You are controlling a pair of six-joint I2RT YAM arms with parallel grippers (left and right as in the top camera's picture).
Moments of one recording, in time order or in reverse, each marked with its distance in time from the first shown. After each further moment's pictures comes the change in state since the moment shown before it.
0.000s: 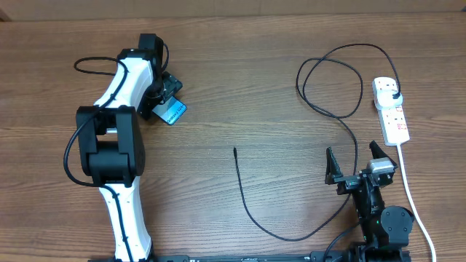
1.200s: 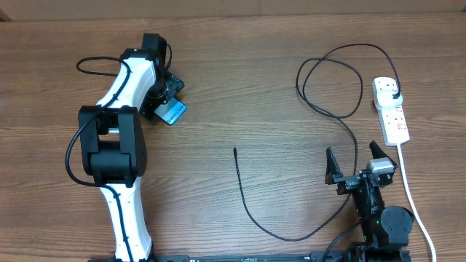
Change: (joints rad) left arm -0.010 0.000 0.001 0.000 -0.004 -0.035; right arm 0.000 0.000 0.000 0.000 0.000 0.000
